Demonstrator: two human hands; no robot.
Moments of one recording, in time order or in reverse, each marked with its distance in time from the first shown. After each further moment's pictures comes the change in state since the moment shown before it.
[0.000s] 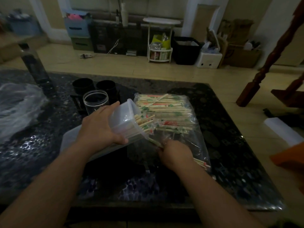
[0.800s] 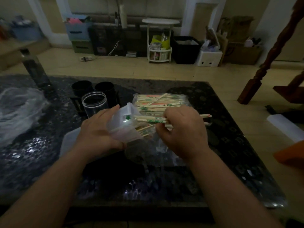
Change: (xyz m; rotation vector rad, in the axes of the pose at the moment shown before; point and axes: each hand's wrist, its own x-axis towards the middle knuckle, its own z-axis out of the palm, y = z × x) left_hand -0.007 -0.010 0.010 0.021 0.039 0.101; right_hand -0.038 -0.009 -0.080 0.104 0.898 -0.472
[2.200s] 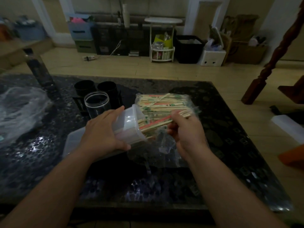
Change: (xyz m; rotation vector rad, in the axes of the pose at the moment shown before) left_hand 0.001 0.013 -0.002 0.071 -0.056 -0.021; right_hand 0.007 -0.001 0.025 1.298 0.041 1.273
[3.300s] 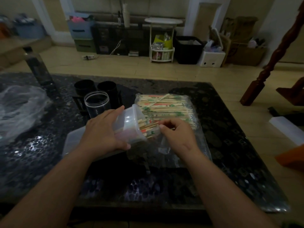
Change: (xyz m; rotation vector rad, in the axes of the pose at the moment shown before) left_hand 0.003 -0.003 0.002 0.016 -0.003 -0.004; right_hand 0.010 0.022 -0.010 -0.704 -0.126 -0.334
